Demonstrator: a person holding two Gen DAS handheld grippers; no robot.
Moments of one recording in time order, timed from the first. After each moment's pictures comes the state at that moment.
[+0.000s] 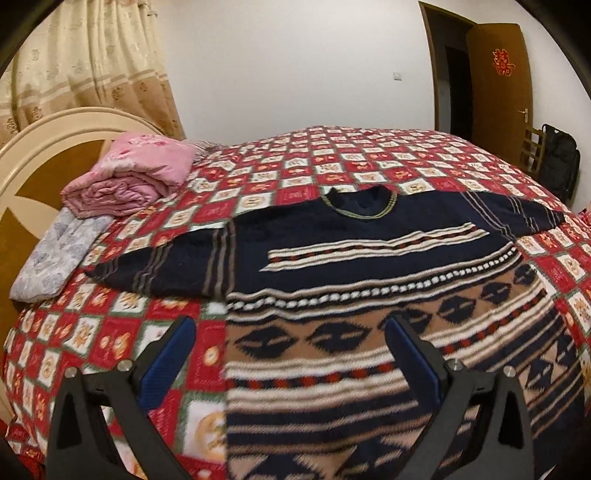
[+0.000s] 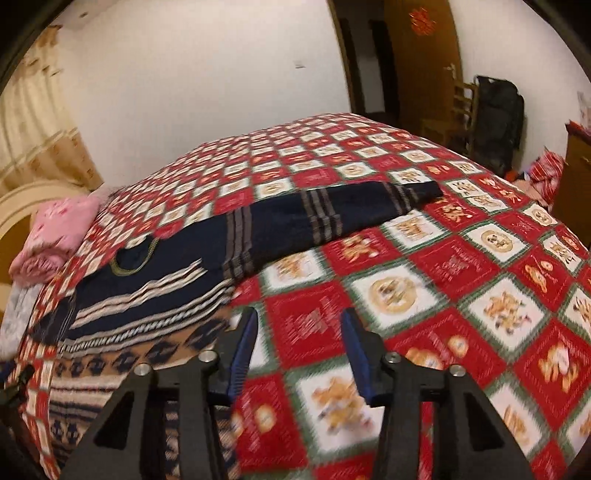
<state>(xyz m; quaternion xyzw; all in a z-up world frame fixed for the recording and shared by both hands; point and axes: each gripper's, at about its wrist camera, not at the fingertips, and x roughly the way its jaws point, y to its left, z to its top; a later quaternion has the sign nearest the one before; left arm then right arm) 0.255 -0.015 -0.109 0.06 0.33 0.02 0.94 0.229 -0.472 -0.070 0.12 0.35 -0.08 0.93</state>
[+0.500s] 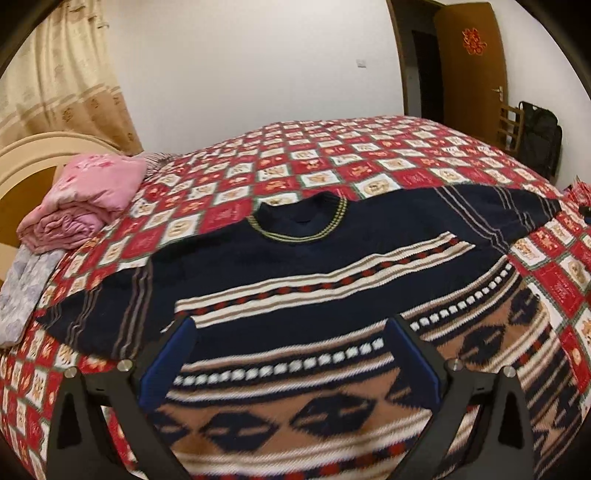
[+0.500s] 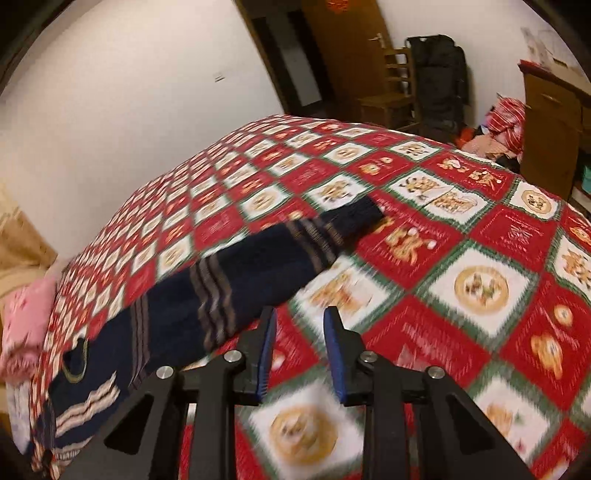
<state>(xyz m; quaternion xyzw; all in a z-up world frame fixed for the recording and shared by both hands) 0.342 -0.098 -0.131 0.10 0.34 -0.02 0.93 0.322 -0.626 -0.093 0.23 0.33 -0.17 0.90</state>
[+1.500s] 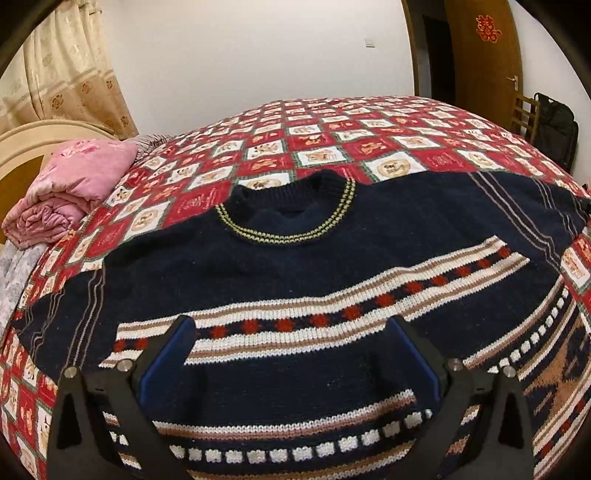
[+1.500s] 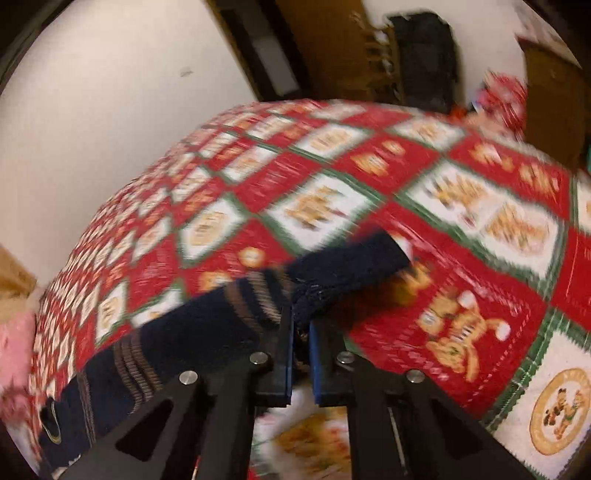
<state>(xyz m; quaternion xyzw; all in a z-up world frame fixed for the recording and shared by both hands) 0.415 -0.124 -0.174 0.09 0.37 0.00 0.92 0.420 -0.698 -0.139 0.24 0.35 -0.18 0.89</state>
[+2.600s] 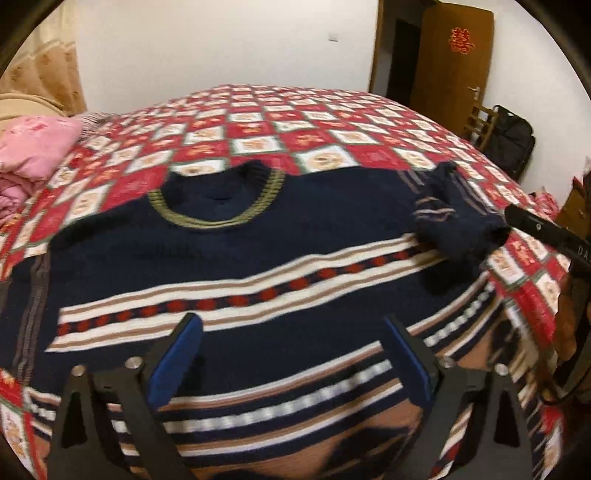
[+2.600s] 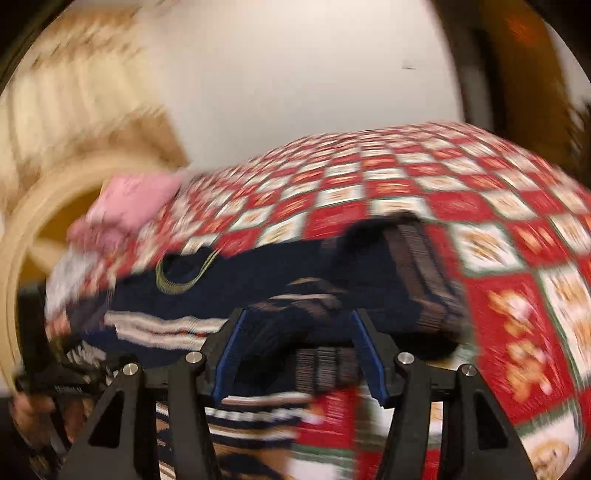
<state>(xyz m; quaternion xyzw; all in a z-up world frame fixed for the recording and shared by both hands) 0.407 -0.151 -0.164 0.03 0.41 -0.13 0.90 0.331 -0.453 -0.117 0.12 0.30 0.14 0.93</state>
